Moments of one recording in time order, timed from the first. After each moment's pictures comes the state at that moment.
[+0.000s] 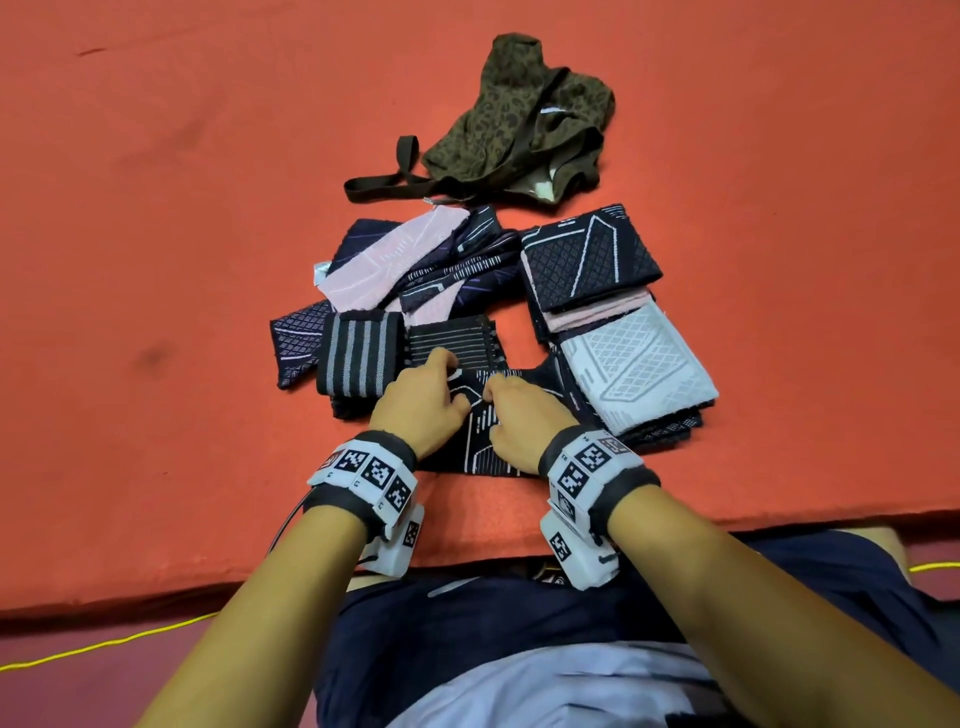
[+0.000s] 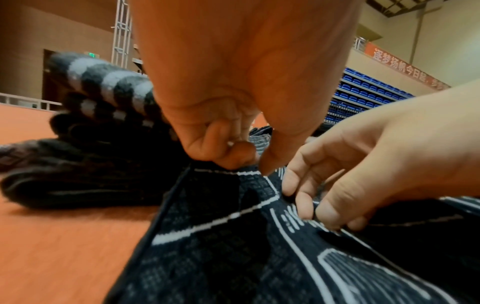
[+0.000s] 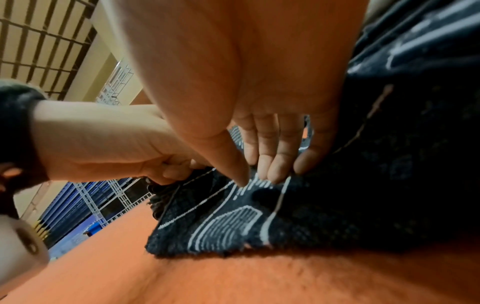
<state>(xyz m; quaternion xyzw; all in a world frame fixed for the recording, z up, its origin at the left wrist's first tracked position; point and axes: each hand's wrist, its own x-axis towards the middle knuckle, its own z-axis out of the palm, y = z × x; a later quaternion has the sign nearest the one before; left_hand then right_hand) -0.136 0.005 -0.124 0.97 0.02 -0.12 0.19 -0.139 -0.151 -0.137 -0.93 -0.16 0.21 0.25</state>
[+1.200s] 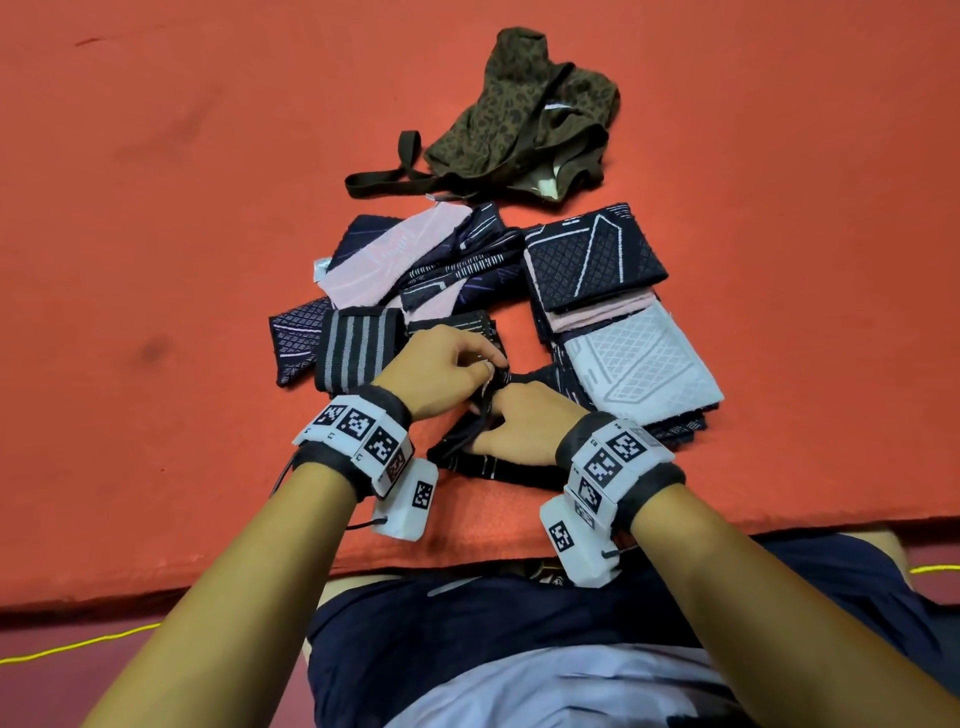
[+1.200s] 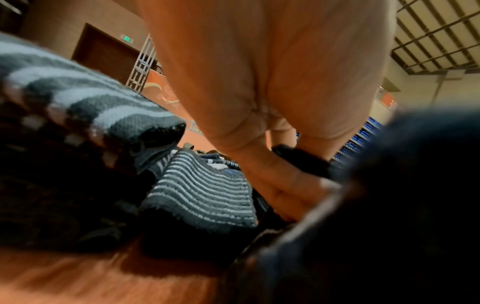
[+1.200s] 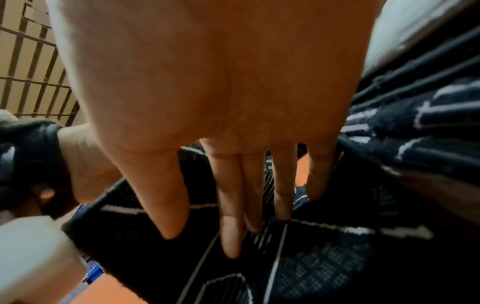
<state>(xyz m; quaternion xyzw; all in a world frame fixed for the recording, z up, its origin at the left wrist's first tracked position) -0.112 -0.007 -0.082 0.94 -0.08 -0.15 0.31 -0.137 -0.160 -0.108 -0.89 -0.20 0.28 0.29</state>
